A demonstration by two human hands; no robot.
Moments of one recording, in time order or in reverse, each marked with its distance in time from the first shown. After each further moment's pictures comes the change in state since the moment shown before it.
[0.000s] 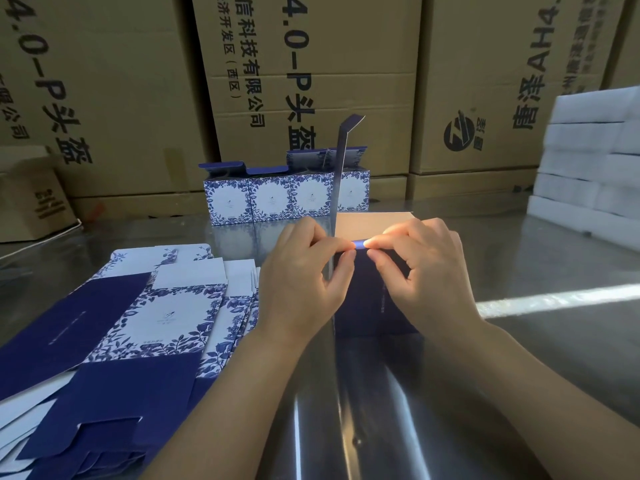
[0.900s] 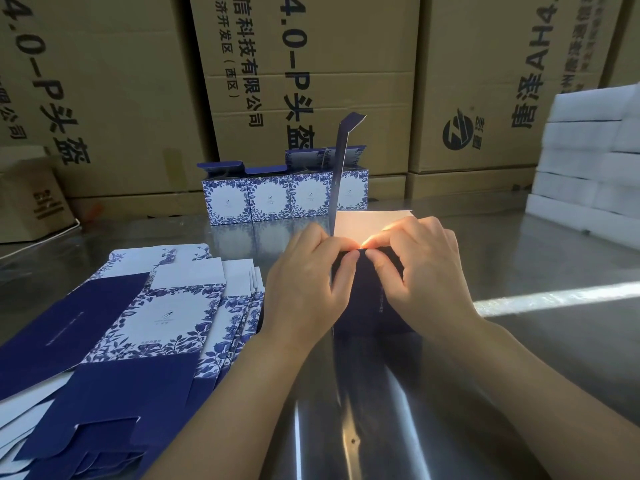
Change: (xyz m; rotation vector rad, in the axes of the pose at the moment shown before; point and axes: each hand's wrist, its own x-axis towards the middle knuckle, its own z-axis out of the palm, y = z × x) left_hand -0.004 0.006 0.002 0.007 -0.081 -0.012; right_hand 0.001 -0.001 -0.001 -0.056 -0.071 0.011
